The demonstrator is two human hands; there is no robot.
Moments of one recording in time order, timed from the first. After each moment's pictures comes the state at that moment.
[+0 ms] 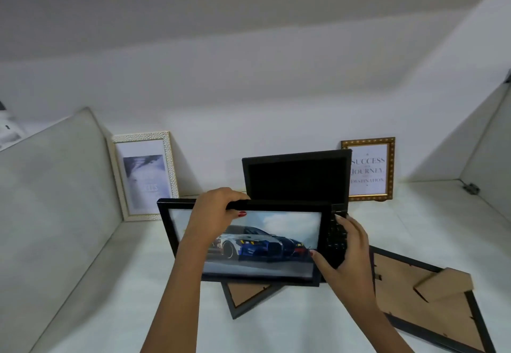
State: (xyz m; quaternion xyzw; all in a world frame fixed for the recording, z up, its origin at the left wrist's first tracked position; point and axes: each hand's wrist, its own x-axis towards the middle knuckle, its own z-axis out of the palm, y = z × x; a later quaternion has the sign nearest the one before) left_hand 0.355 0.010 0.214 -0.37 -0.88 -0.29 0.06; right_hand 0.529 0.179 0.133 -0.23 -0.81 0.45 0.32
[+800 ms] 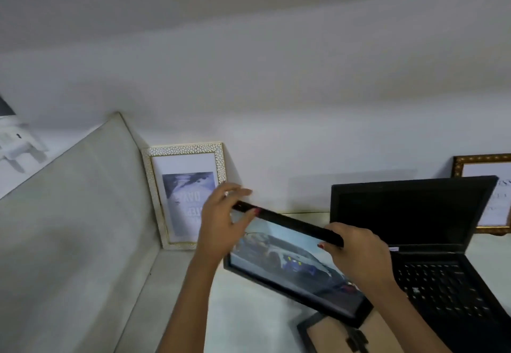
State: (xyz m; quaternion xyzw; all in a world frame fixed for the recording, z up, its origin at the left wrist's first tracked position) left_hand 0.099 -0.093 0.167 -0.33 -0.84 -0.41 0.12; right_hand 0.258 0.097 0.162 -0.20 -0.94 0.21 0.17
